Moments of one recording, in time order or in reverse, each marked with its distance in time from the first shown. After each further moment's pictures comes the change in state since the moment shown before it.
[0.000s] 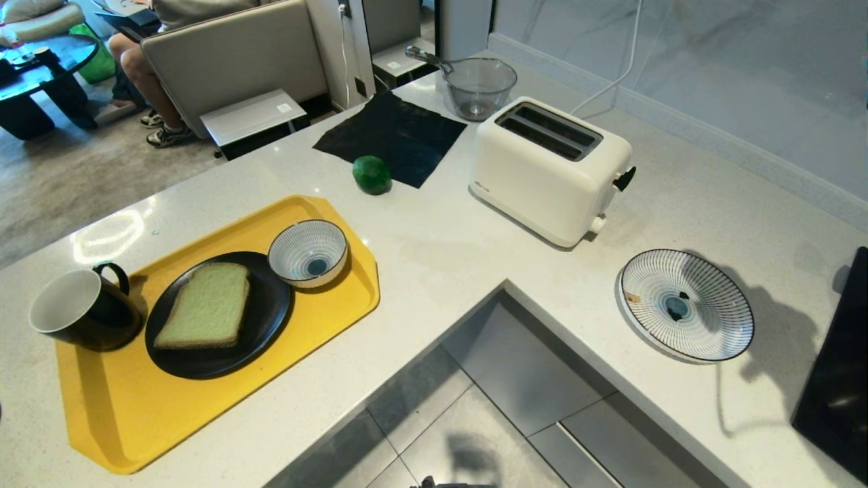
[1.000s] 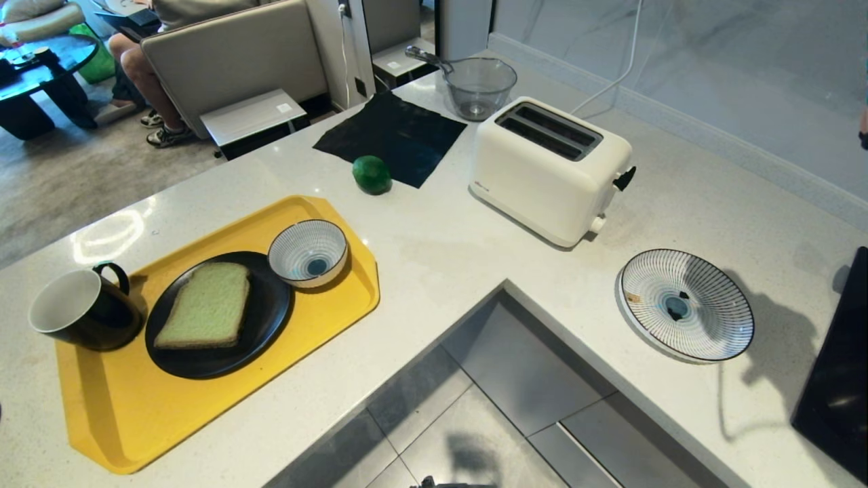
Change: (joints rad) left arm 0.000 0.000 0.000 0.000 0.000 0.000; right arm 0.000 -0.007 0.018 0.057 -0.008 0.033
